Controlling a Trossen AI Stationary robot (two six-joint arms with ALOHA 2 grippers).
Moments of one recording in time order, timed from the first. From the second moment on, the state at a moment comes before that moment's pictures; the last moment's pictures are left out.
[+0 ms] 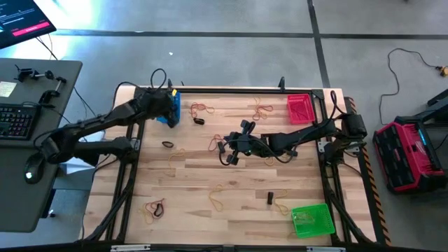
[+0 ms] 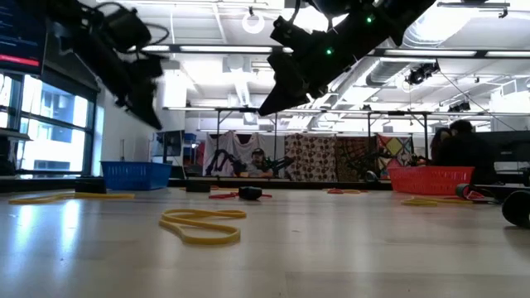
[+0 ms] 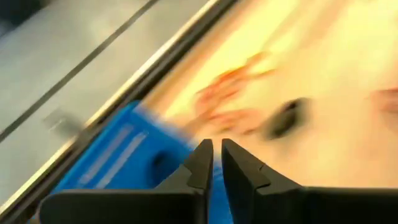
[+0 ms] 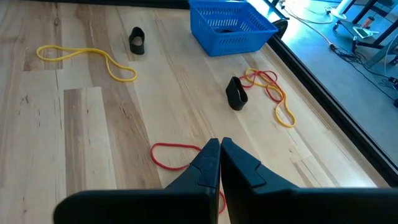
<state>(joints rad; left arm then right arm) 0.66 0.96 0.58 -0.35 -0.13 0.13 0.09 1.73 1.03 0.11 0.51 0.04</state>
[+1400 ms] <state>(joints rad) 0.72 1.66 1.07 -0.49 0.00 0.26 -0.05 1.83 0.70 0.78 0.14 0.05</state>
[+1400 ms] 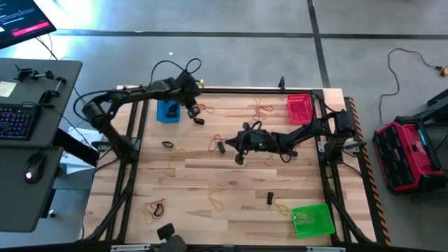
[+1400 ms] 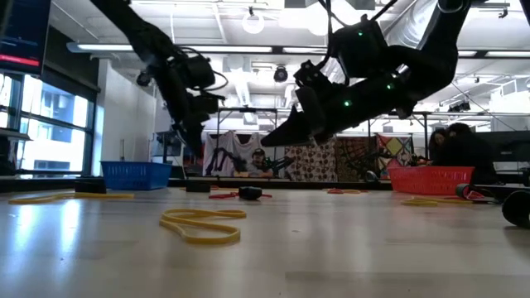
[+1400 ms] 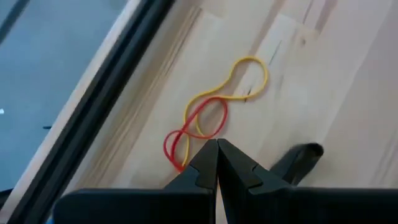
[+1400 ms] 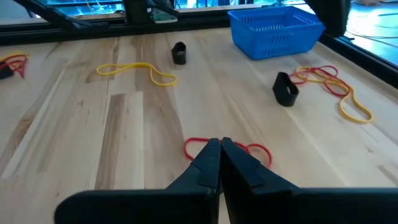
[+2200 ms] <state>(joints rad) 0.72 1.80 1.26 -0.68 -0.01 0.44 -0.05 1.83 0.71 0.76 0.13 0.18</state>
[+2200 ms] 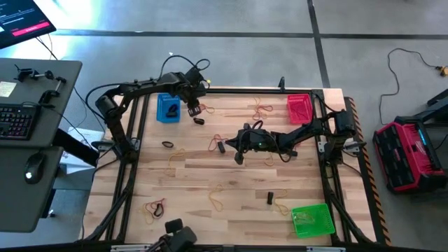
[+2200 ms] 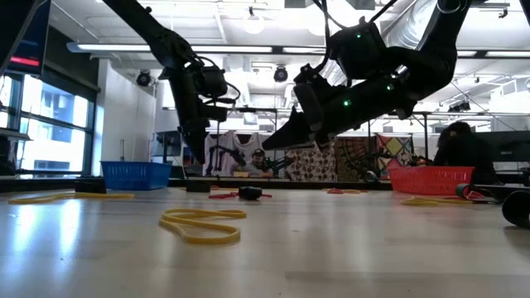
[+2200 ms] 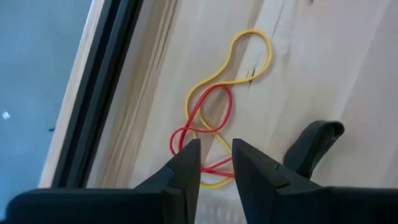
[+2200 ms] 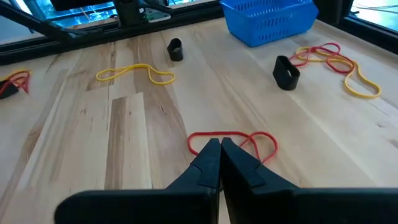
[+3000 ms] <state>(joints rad) 0.78 1.82 1.26 -0.67 0.03 0.63 -0.06 1.83 0.71 0.75 0.13 0.16</state>
